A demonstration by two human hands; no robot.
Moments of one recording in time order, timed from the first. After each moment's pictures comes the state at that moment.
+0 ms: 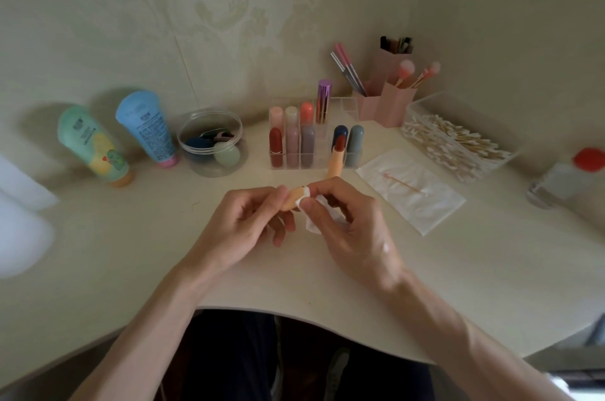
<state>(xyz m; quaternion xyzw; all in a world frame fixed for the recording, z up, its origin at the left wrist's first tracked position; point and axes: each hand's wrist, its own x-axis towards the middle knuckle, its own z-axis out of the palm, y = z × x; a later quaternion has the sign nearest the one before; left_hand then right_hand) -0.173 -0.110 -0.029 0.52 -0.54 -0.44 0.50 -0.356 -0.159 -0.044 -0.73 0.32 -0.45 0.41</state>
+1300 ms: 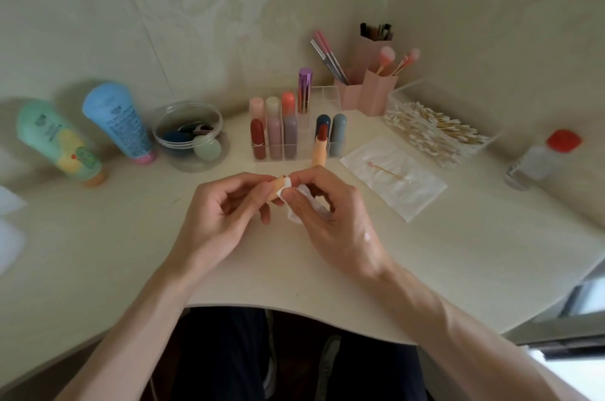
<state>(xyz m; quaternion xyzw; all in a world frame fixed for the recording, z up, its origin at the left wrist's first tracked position) -0.172 -0.111 -0.037 0.53 -0.55 -0.36 0.54 -0.351 -0.159 -0.045 -0.72 0.32 -0.46 0.41</state>
